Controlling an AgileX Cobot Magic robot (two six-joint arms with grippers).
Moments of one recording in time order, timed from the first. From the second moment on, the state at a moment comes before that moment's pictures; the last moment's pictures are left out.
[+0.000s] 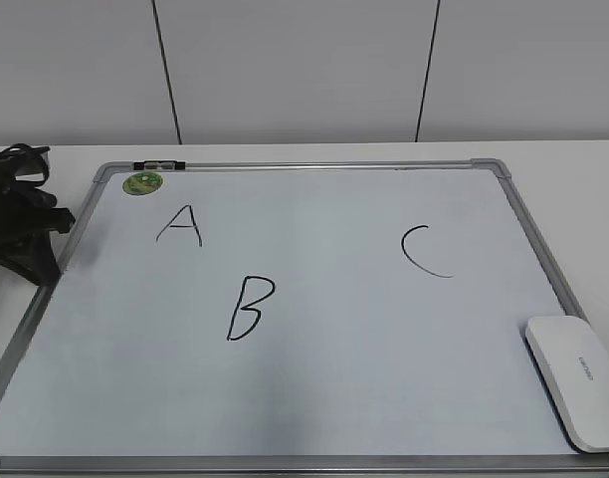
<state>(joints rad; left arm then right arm) 0.05 2.15 -1.47 -0.26 0.95 0.26 -0.02 -0.02 -0.49 0.08 1.14 -0.11</state>
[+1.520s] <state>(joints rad) 0.05 2.15 -1.47 -0.26 0.95 0.25 -0.02 0.05 -0.51 0.09 1.11 -0.11</state>
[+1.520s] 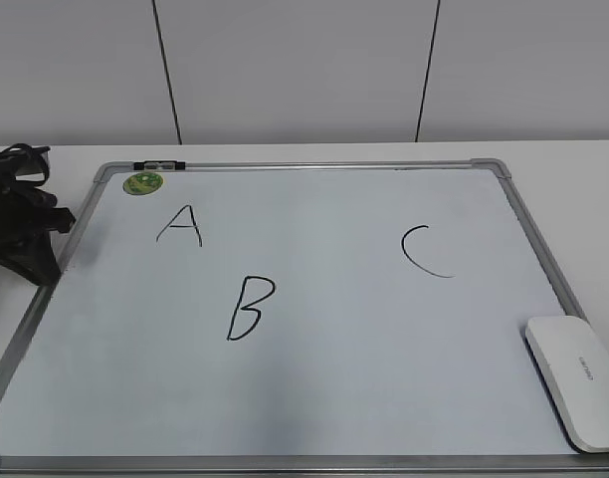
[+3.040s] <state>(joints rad) 0.05 2.15 -1.47 -0.26 0.95 0.25 0.10 1.24 -0.71 0.07 0.85 -0.06</state>
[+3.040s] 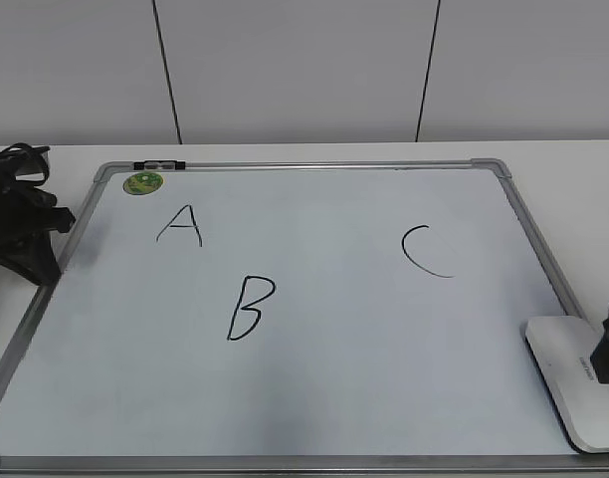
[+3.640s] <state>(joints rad) 0.05 2.15 -1.47 -0.26 0.95 0.25 0.13 1.47 -0.72 0.05 0.71 -0.03</state>
